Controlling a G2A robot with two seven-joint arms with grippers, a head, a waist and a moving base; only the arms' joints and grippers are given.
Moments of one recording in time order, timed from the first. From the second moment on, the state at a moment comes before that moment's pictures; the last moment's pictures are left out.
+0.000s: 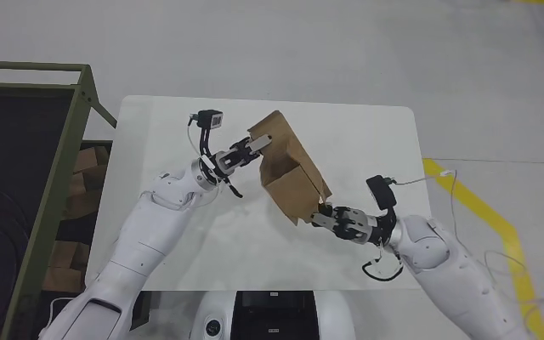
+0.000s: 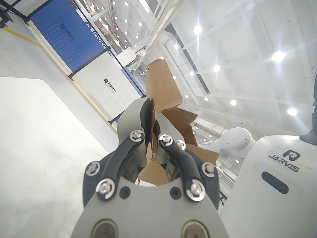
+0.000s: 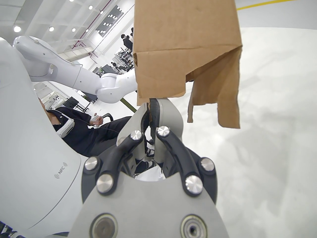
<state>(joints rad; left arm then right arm) 1.10 -1.15 -1.13 -1.36 -0.42 -0.83 -0.73 -1.32 -0.93 1.04 -1.63 -0.08 -1.01 0.45</state>
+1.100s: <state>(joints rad) 1.12 -1.14 -1.15 -1.32 -0.54 -0.85 -0.87 -1.38 -0.89 1.10 -1.68 0.00 -1.01 0.48</state>
